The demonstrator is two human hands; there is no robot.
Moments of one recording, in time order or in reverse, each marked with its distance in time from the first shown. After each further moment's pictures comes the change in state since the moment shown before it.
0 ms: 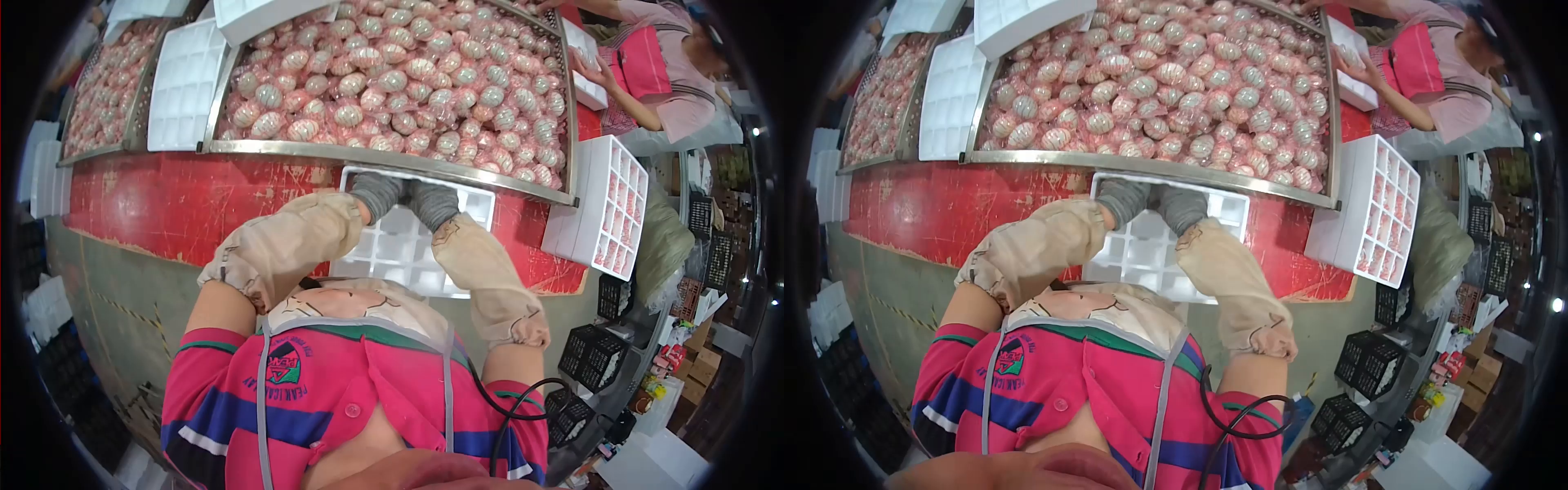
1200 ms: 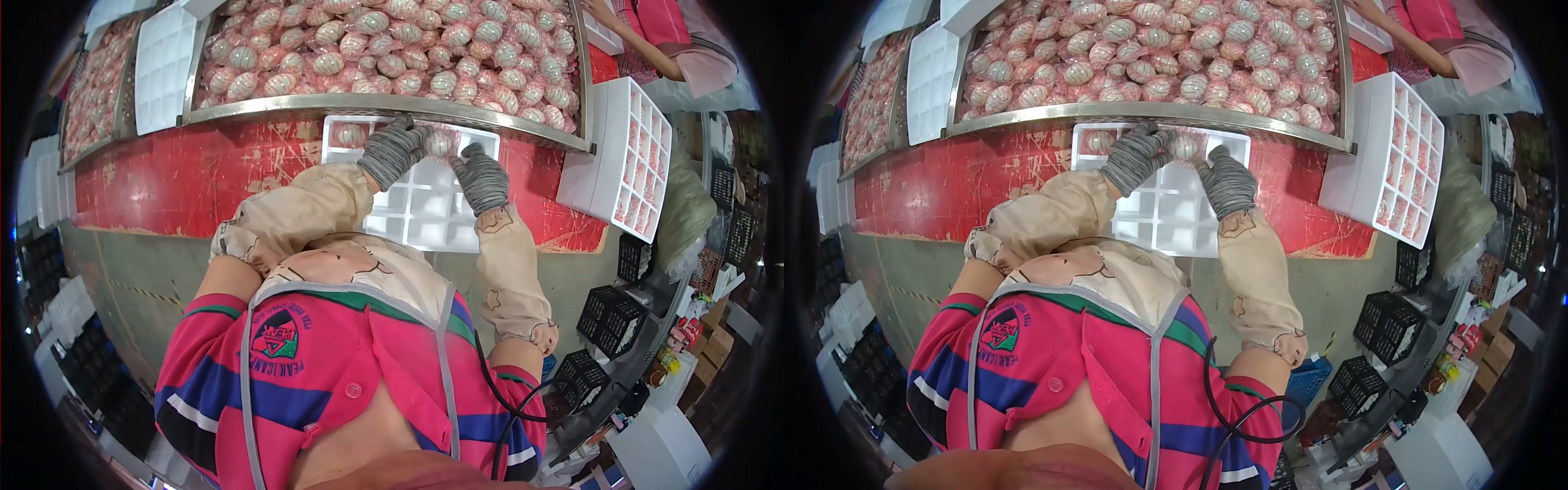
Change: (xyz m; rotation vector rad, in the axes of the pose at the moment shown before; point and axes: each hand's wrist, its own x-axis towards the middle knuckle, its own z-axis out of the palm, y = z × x) left_hand -0.011 0.045 0.012 -0.067 -0.160 0.095; right_hand -0.096 0.068 0.005 0.213 0.155 0.381
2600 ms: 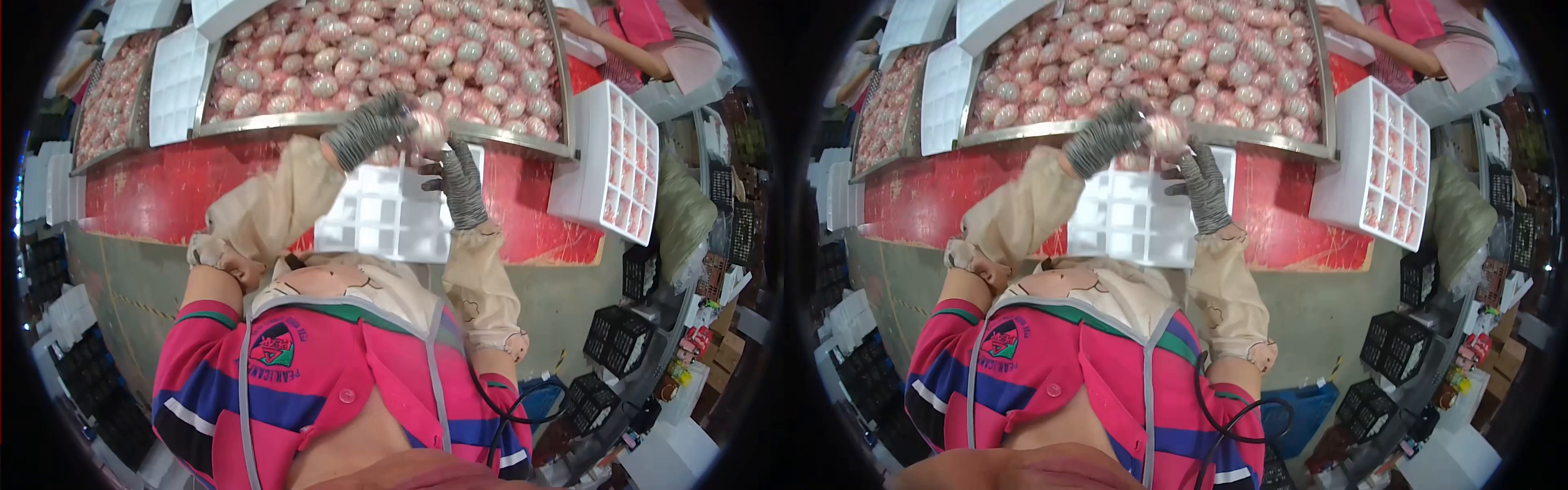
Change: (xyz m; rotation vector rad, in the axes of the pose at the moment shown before) left_hand 0.035 0.026 -0.077 -1.281 -0.156 -0.379; right_hand -0.024 -0.038 -0.017 1.605 0.010 -0.074
